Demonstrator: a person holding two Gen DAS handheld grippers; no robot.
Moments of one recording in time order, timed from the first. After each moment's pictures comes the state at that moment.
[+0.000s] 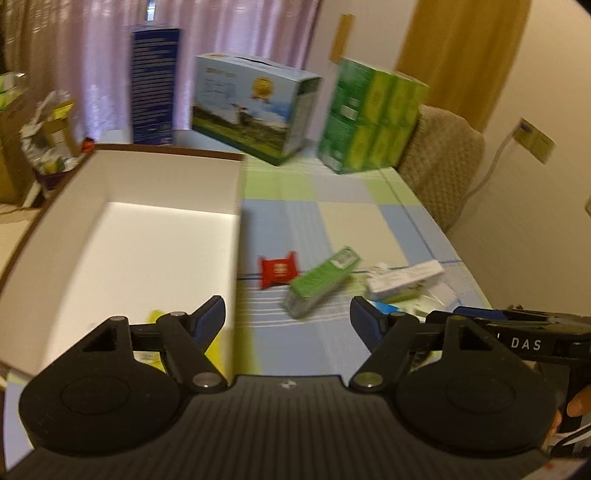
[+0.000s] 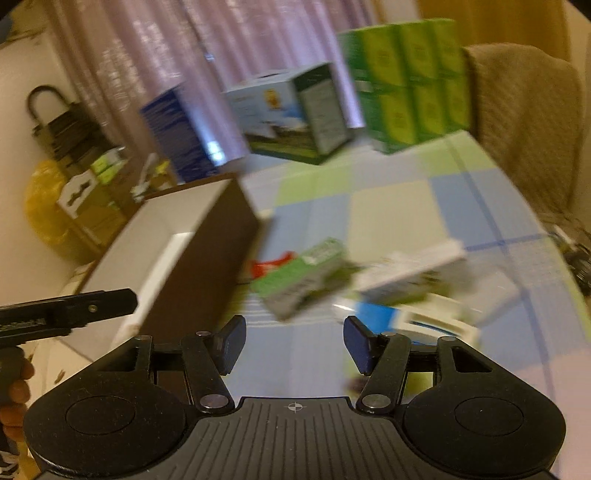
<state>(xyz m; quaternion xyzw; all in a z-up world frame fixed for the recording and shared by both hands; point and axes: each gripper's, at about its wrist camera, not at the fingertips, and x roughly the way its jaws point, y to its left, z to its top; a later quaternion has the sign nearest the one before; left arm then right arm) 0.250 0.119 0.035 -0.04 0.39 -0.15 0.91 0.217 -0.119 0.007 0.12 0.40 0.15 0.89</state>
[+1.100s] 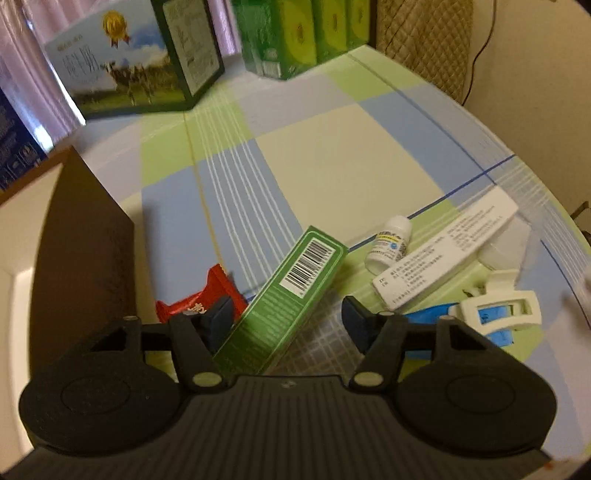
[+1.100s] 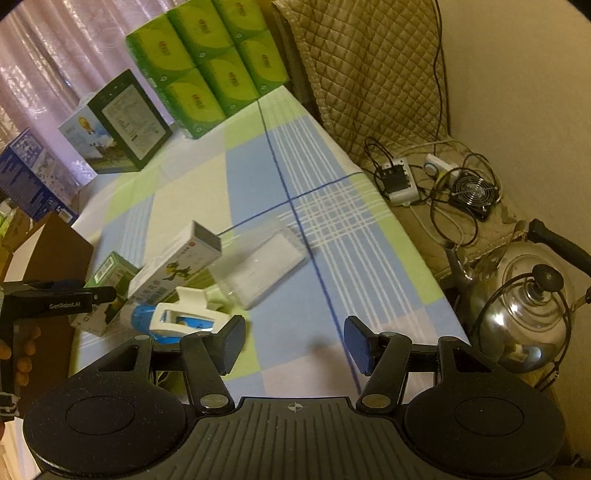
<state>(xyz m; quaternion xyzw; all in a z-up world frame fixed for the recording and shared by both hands) 0.393 -0.032 -0.085 0.16 0.49 -0.17 0.84 0.239 -0.297 -0.039 0.18 0.46 -0.01 0.87</state>
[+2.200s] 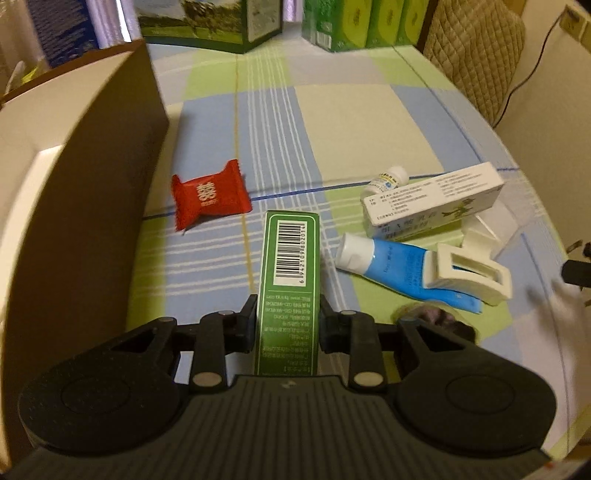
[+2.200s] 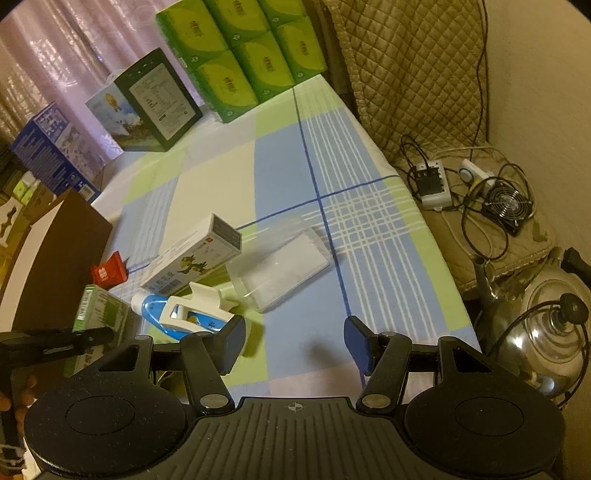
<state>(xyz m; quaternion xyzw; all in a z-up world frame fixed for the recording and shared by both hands) 0.319 -0.006 -0.080 0.04 0.52 -0.09 0.85 0.260 -0.297 -0.046 0.16 0.48 0.06 0.86</state>
